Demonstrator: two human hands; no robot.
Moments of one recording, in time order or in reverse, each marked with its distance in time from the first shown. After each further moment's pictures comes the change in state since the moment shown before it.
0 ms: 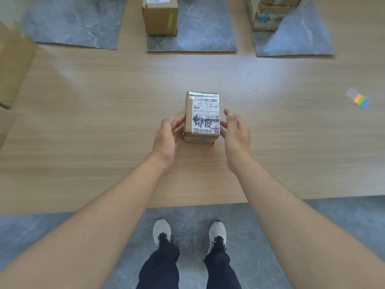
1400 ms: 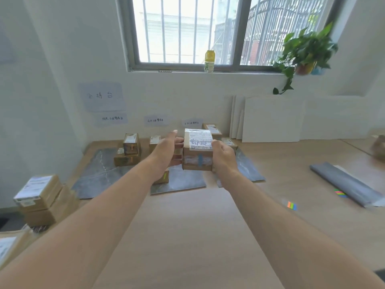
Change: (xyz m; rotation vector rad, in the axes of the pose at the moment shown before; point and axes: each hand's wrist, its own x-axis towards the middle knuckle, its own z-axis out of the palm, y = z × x) left_hand -0.137 0.344 0.126 0.443 -0.234 0.365; right_hand -0.087 -0.355 -0.011 -0.062 -0.012 -0.405
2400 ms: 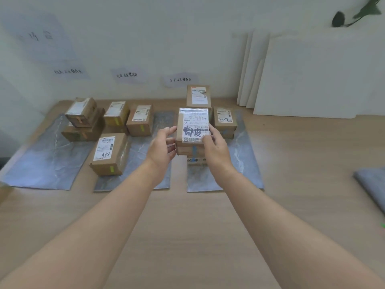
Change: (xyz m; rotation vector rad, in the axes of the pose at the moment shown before) left_hand 0.333 -0.085 0.255 -0.256 0.359 -0.158; right_hand 0.372 0.174 -0.137 0.016 -0.294 0.211
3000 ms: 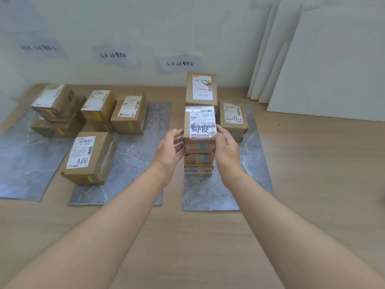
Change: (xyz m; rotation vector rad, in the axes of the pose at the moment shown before) left_hand 0.142 -0.050 0.030 -0.049 -0.006 -0.107; right_hand 0.144 0.058 -0.001 0.088 0.089 0.127
